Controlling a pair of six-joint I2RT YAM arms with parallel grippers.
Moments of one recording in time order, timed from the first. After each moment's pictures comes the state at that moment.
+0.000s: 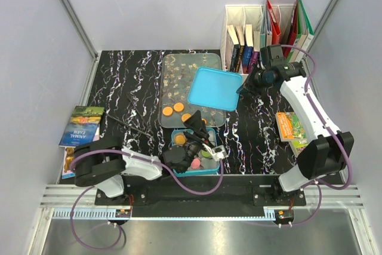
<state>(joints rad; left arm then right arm) -1.28 1.52 0.46 1.23 -0.67 1.34 0.24 1.55 1.55 -0.93 -0.23 0.70</state>
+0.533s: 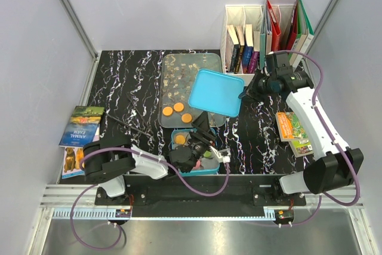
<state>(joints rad) -1.28 1.65 0.52 1.26 -0.64 1.56 0.24 1.41 1.44 -0.92 -0.25 0.70</state>
